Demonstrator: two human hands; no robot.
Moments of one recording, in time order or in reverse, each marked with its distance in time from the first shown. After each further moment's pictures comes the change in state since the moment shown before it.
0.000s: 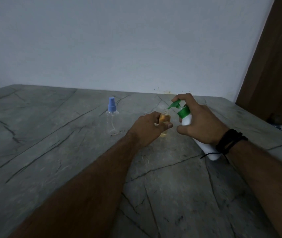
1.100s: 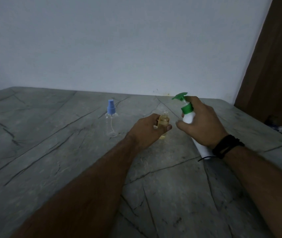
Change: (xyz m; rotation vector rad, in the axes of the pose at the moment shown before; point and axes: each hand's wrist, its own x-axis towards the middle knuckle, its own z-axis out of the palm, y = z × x) left_hand -0.001 -0.001 0.001 0.022 -0.002 -0.011; right_hand -0.001 0.011 0.007 -0.065 0.240 0.042
